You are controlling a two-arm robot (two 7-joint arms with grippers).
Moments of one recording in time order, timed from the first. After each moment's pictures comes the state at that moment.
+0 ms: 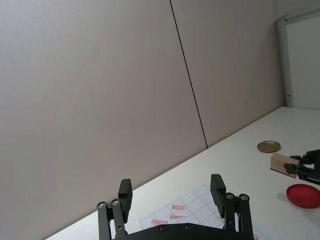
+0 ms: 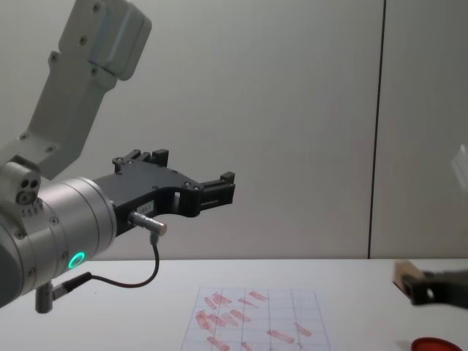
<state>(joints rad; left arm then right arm) -0.24 0.38 0.45 -1.63 -0.20 0.01 -0.01 0.33 0.15 -0.23 -1.24 0.12 0.26 0.05</state>
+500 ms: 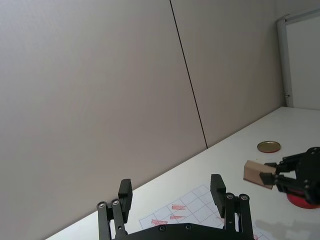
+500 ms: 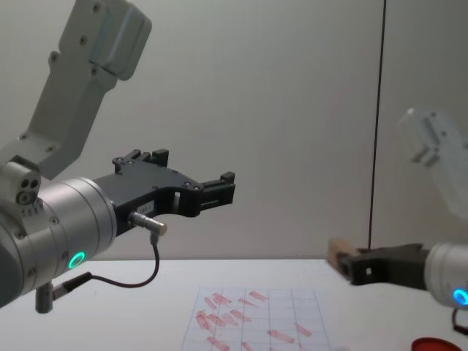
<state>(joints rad) -0.24 0.38 0.45 -1.63 -0.20 0.01 -0.01 0.31 0.12 -0.28 -1.34 0.10 0.30 0.15</state>
